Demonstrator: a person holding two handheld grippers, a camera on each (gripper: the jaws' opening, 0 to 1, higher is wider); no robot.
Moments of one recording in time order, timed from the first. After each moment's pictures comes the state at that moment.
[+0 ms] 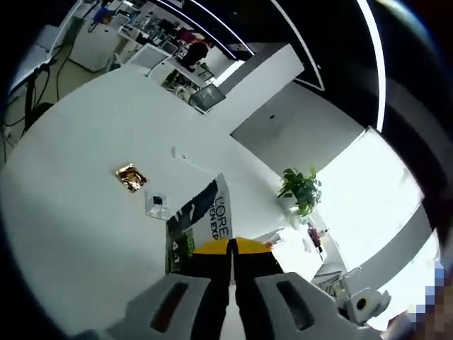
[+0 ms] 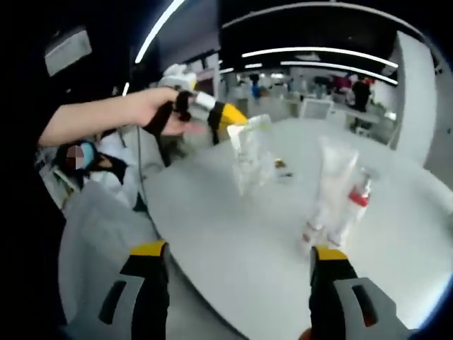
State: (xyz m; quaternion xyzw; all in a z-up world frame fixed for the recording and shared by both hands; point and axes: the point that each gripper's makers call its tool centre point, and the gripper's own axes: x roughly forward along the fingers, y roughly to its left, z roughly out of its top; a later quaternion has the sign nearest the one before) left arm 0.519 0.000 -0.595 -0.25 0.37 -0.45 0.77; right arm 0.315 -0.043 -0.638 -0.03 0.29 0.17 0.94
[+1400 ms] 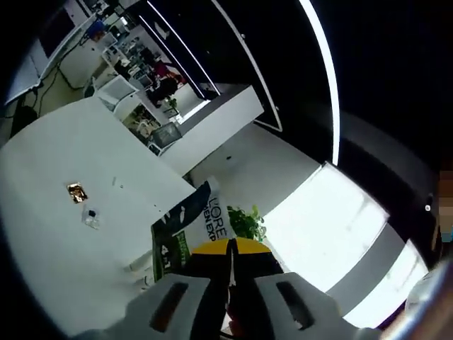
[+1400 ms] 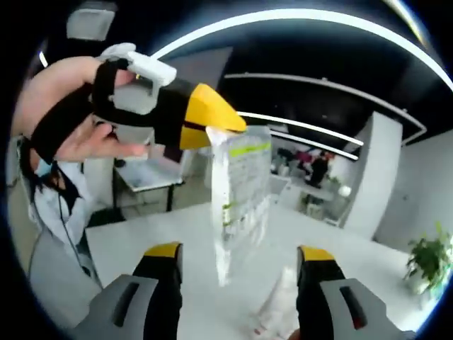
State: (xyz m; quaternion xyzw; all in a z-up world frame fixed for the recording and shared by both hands) left arm 0.407 -0.010 -0.434 -0.36 0.25 -0.50 0.75; right arm 0.391 -0.038 -0.518 -0.13 0.09 0.02 0.99
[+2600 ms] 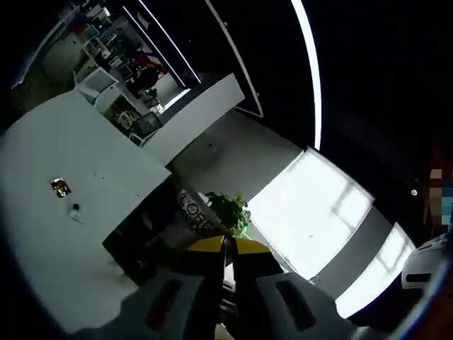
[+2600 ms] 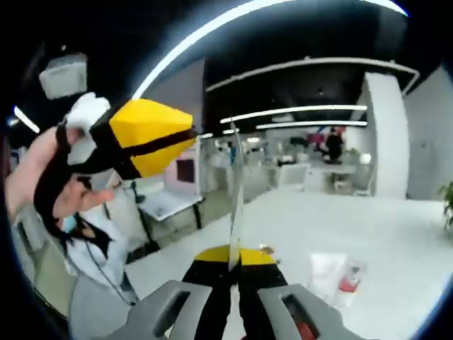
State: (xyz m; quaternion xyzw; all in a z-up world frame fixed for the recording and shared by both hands) left arm 0.374 -0.015 -0.437 -0.30 0.24 -0.57 0.72; right arm 0.387 -0.036 -0.526 0.12 0.09 0.13 0.98
